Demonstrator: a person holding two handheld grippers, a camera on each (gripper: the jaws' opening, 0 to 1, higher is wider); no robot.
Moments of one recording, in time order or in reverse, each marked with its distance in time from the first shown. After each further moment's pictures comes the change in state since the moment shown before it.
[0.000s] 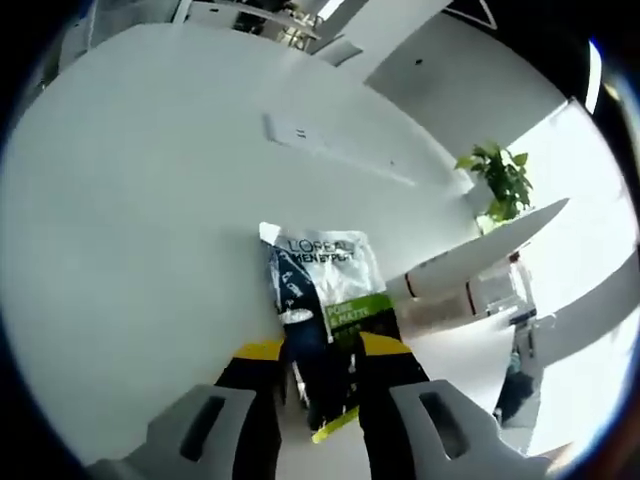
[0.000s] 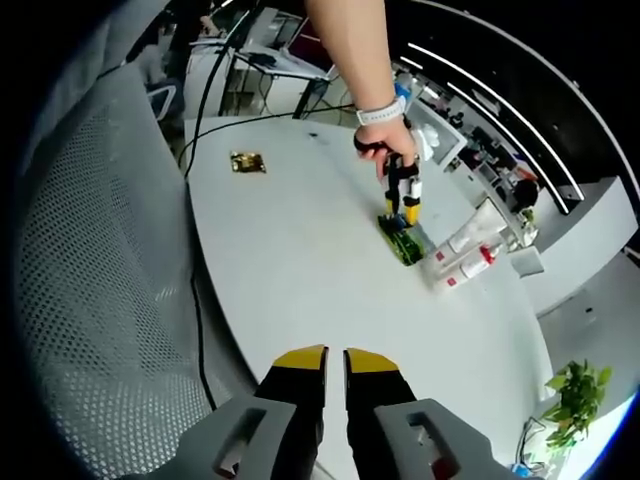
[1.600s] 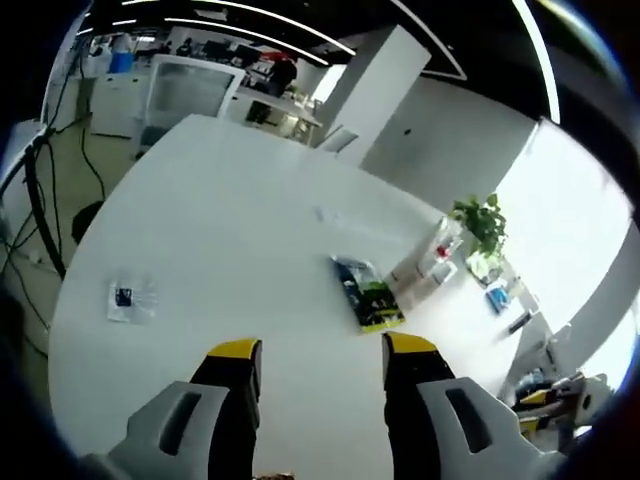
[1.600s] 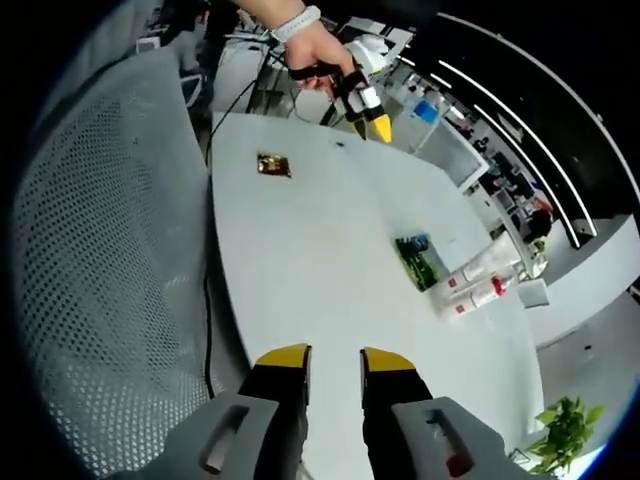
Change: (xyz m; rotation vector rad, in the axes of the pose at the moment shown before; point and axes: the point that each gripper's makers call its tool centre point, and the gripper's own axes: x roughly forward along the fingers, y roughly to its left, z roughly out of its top) left arm -0.224 0.056 -0.065 0.072 -0.380 0.058; right arm 0.001 0.011 0.013 -0.128 -0.033 0.045
